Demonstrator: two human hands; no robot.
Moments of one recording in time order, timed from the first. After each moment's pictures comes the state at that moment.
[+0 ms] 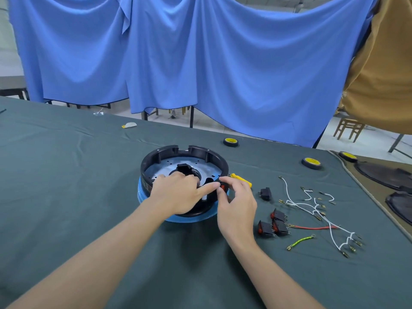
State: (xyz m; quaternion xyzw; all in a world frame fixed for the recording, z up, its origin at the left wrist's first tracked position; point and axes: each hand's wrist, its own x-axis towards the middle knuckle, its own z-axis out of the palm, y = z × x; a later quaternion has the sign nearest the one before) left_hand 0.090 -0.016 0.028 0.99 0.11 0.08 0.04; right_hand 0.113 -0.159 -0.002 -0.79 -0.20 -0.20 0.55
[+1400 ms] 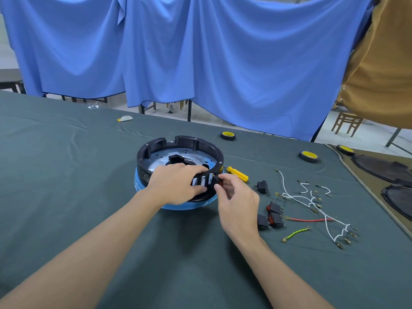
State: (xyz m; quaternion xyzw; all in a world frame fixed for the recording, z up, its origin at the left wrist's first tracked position) left_hand 0.099 -0.008 0.025 0.99 0.02 0.16 0.04; right_hand 0.118 -0.175 -0.008 -0.81 -0.23 -0.21 0.50
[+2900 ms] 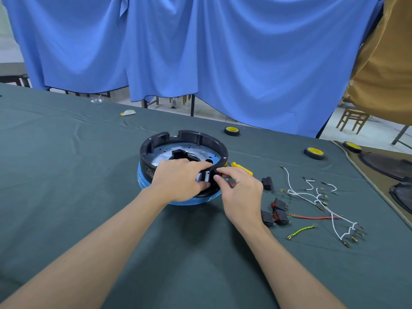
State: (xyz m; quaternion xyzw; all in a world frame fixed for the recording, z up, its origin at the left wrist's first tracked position) left_hand 0.098 -0.010 0.019 0.98 0.02 0.20 0.03; right_hand 0.135 -0.168 -0.007 -0.77 -0.30 -0.30 0.48
